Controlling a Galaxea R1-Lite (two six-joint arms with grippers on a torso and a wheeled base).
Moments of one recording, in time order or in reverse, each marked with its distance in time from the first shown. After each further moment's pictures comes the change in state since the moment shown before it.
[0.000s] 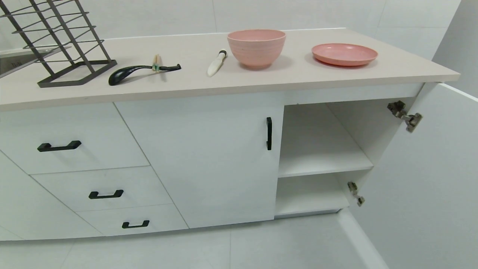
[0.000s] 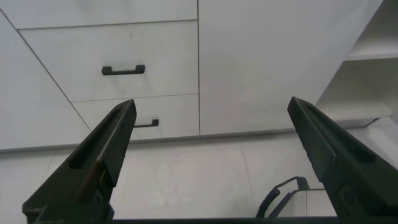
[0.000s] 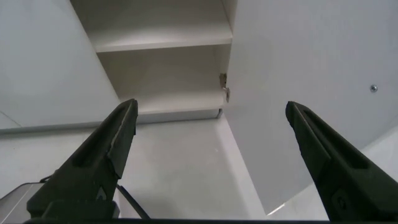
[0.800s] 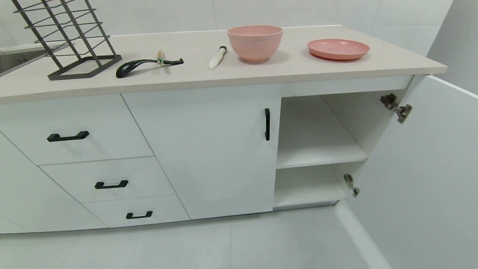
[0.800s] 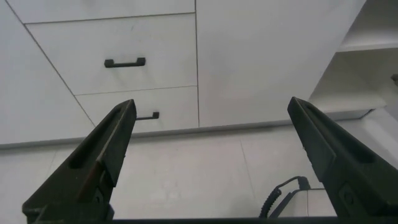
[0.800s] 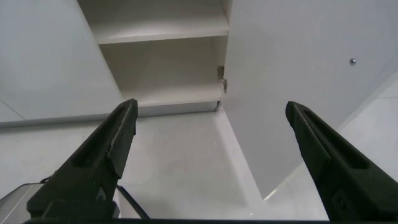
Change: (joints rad) left arm 0.000 -0.001 0.000 -0.001 0.000 0.006; right arm 0.000 -0.001 0.000 0.000 0.002 -0.002
